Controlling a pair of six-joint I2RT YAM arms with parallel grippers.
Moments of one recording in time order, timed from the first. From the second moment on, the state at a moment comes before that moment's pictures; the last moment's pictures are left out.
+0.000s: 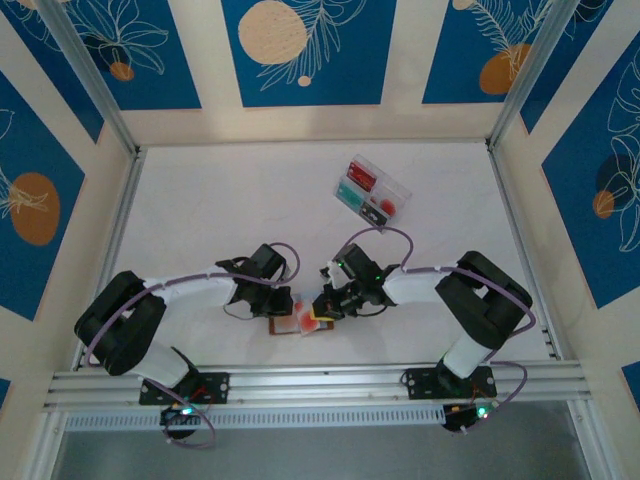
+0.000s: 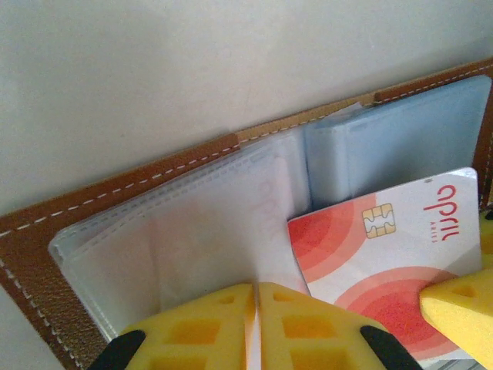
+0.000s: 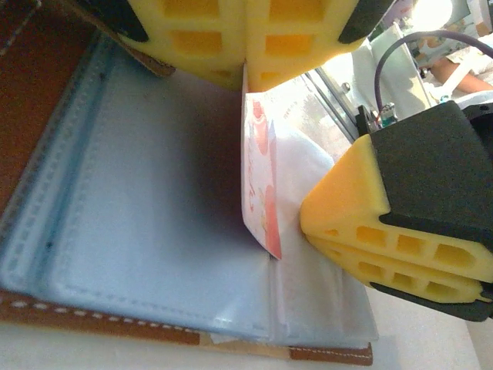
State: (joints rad) left arm -0.73 1.49 0.70 -0.44 0.32 -0.67; right arm 0.78 1.64 0.65 -0.02 -0.70 0.83
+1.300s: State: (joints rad) left arm -0.73 1.47 0.68 -0.43 0.32 -0.68; right arm 0.78 1.72 0.75 0.03 -0.64 0.86
